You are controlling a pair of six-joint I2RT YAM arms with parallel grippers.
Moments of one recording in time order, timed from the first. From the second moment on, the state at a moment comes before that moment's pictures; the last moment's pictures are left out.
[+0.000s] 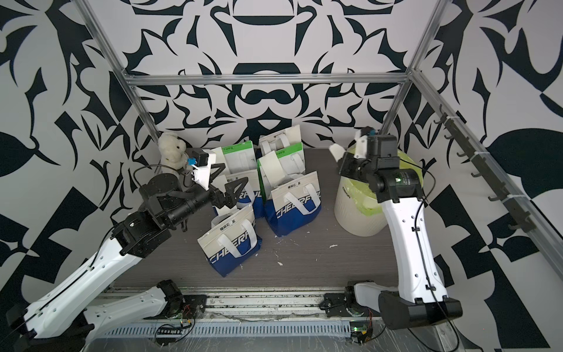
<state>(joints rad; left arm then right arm) -0.79 0.96 1.16 -0.31 -0.05 -0.13 0.00 1.25 1.64 -1.05 -0.21 0.40</state>
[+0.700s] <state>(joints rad) -0.72 0.96 1.12 -0.47 -0.22 -0.08 -0.18 1.44 1.80 -1.27 -0.16 0.35</state>
